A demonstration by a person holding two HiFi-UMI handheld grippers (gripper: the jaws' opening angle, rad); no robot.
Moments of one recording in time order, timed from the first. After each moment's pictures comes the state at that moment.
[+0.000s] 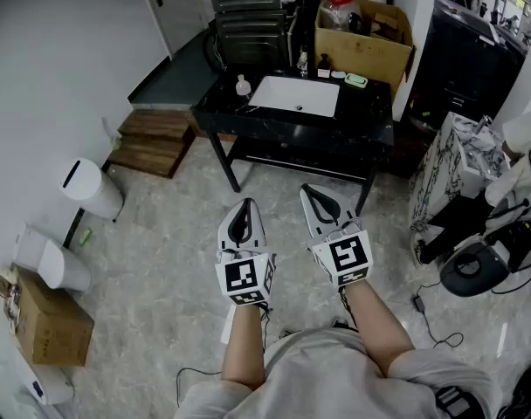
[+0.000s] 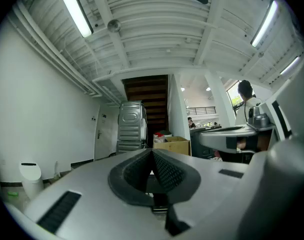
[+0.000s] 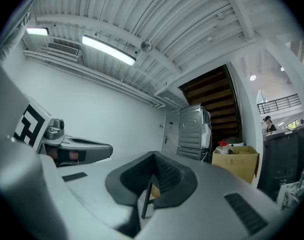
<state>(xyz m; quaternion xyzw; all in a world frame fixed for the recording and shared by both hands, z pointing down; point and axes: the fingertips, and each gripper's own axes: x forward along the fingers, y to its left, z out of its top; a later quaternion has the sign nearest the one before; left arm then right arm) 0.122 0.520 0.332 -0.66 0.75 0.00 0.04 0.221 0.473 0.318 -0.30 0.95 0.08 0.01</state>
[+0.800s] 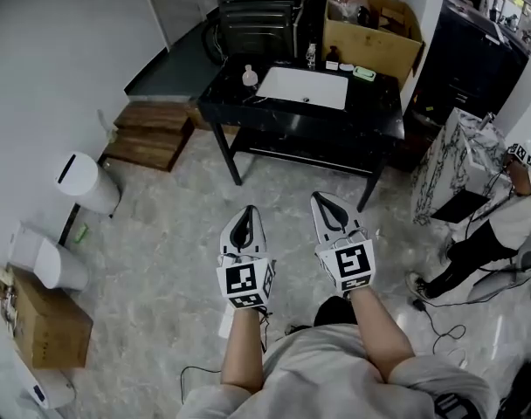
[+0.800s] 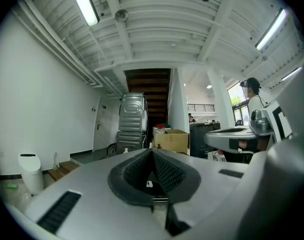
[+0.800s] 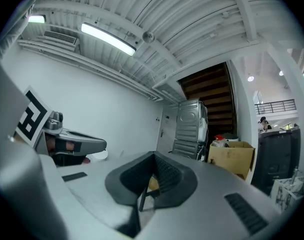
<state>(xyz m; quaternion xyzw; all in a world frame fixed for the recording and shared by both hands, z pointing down) 0.062 0.541 0.380 -0.67 0.74 -0.01 -0.01 0.181 0.487 0.369 -0.34 0.94 0.07 -0.03</state>
